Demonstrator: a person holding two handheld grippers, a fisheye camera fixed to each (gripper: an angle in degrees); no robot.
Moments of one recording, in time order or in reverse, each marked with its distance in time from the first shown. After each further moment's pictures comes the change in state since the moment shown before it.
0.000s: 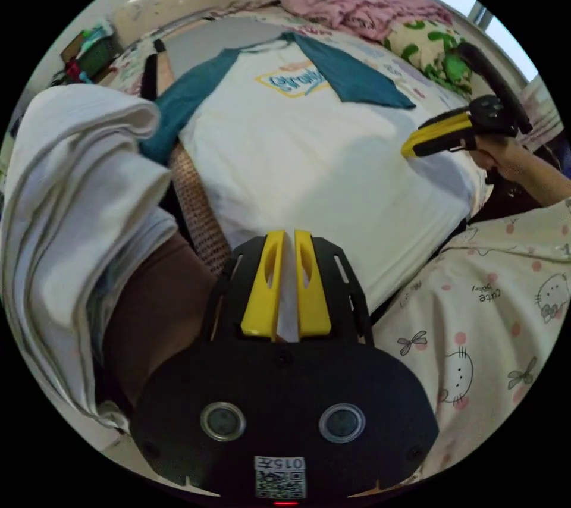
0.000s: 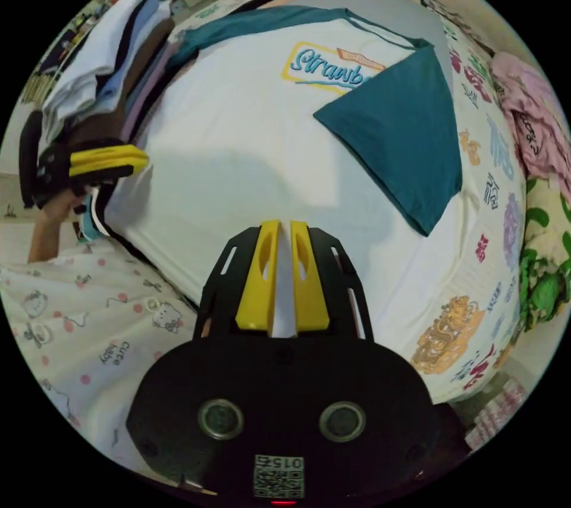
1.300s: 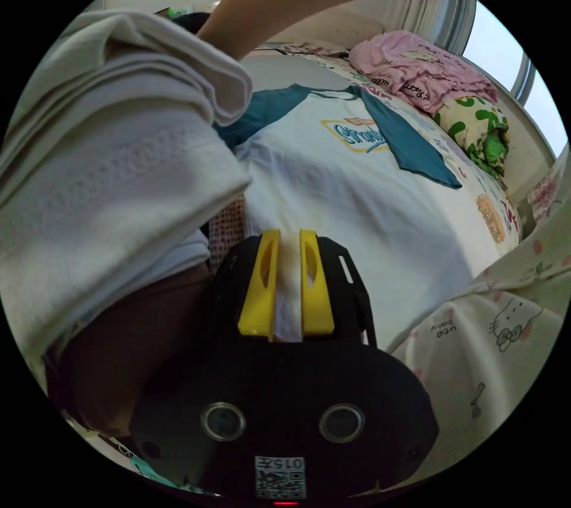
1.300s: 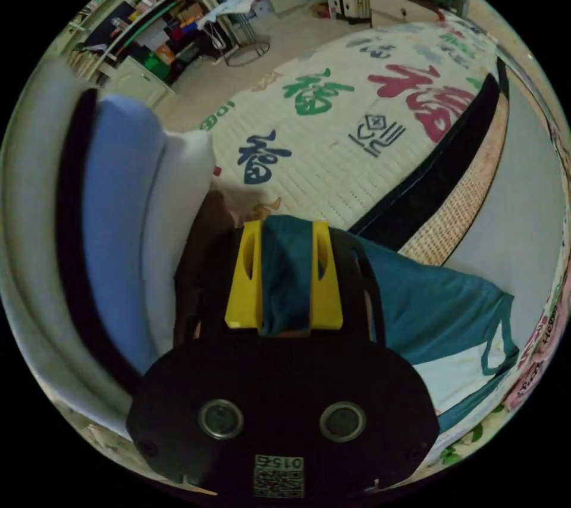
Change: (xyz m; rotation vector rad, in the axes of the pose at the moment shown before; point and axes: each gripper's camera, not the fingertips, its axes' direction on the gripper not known) left arm 0.028 0.040 0.042 0.207 -0.046 -0.253; right arm -0.087 -0.501 0.060 -0.099 -0.127 -0.293
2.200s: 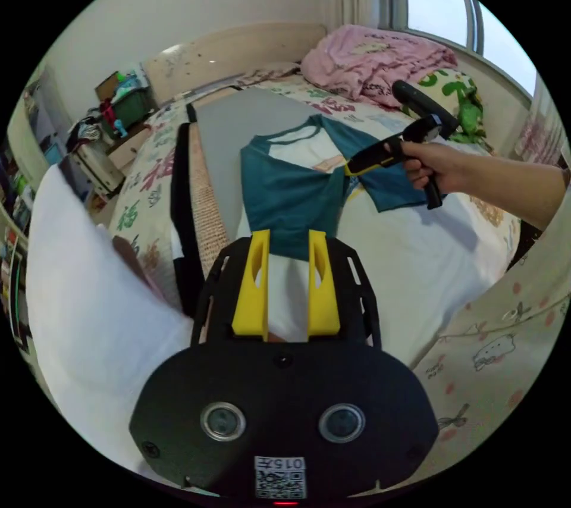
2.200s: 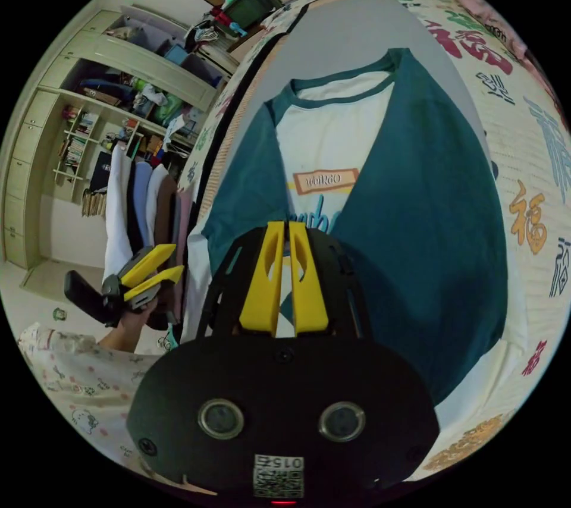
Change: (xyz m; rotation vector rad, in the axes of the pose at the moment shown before) left arm 0.045 -0.247 -0.003 0.050 -0.009 0.303; right arm 0.226 0.243 -0.221 0.414 -0.299 0.487
